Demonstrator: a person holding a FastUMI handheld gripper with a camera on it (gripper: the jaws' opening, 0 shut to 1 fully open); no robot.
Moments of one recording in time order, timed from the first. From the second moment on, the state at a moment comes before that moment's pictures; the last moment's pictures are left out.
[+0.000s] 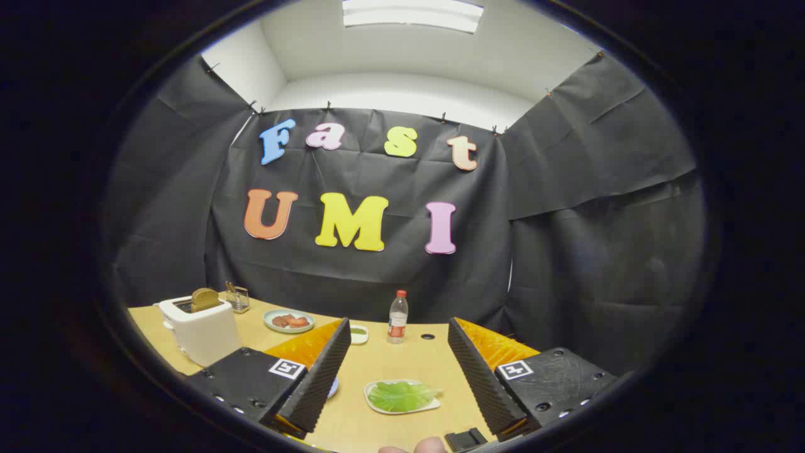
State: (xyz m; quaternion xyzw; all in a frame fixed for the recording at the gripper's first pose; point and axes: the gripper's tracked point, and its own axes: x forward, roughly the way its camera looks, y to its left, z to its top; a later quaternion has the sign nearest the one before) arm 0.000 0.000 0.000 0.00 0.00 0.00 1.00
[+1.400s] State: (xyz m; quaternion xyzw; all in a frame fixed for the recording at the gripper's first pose) arm 0.031 -0.022 -0.042 0.03 0.05 -0.01 1.00
